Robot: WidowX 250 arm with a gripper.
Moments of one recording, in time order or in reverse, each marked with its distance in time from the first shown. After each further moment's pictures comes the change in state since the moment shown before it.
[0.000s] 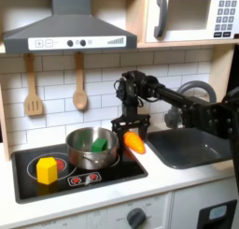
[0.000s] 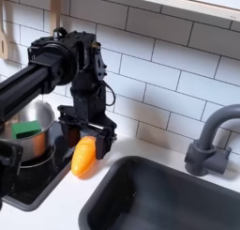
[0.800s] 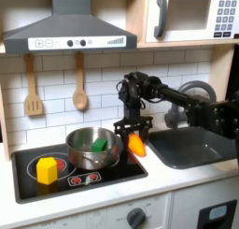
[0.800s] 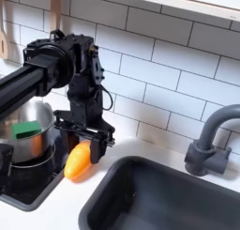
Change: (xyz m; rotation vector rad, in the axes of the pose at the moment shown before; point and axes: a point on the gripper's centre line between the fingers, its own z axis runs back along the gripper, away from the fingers) arm -0.014 -0.003 0.001 0.002 0.015 0.046
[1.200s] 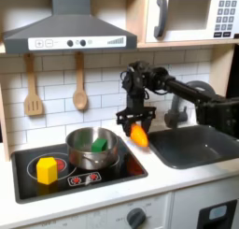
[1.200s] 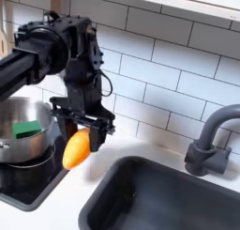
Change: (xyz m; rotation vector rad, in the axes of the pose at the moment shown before) arm -0.006 -0.003 0.034 0.020 -0.052 0.016
